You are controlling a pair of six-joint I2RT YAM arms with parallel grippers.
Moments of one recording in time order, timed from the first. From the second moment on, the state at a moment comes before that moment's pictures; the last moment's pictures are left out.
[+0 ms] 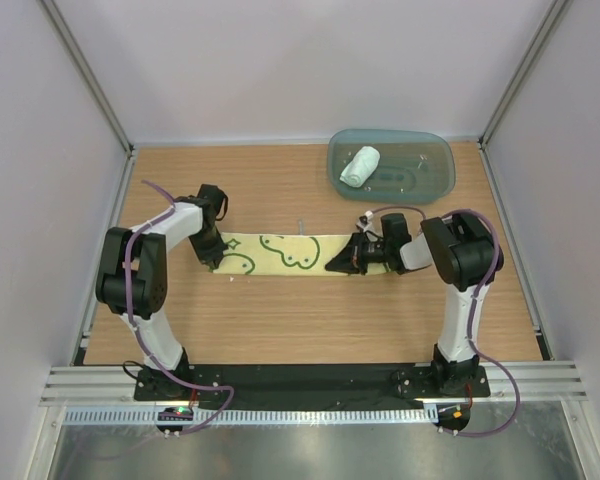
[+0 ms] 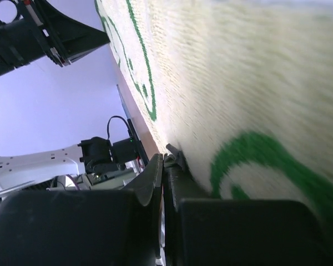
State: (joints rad) left arm -0.19 1.81 1.16 -0.78 -0.18 -0.67; right arm 0.27 2.03 0.76 0.54 -0.99 0.94
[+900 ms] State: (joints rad) left arm -0.19 1.83 1.18 -0.81 -0.20 -0.67; right arm 0.06 1.76 0.59 0.40 -0.83 0.82
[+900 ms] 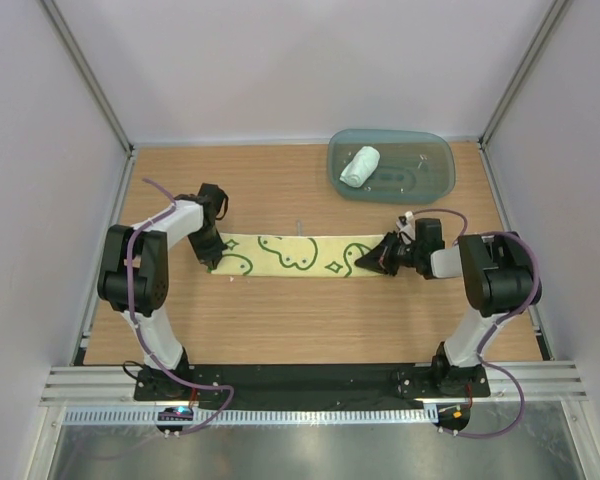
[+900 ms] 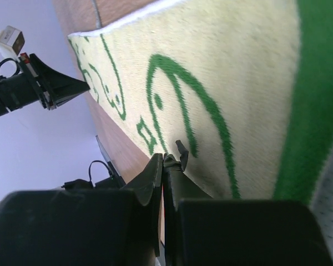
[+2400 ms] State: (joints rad) left arm -0.19 1.79 1.19 -0.83 -0.16 -0.65; right arm -0.21 1.19 0.41 0.04 -0.61 0.80
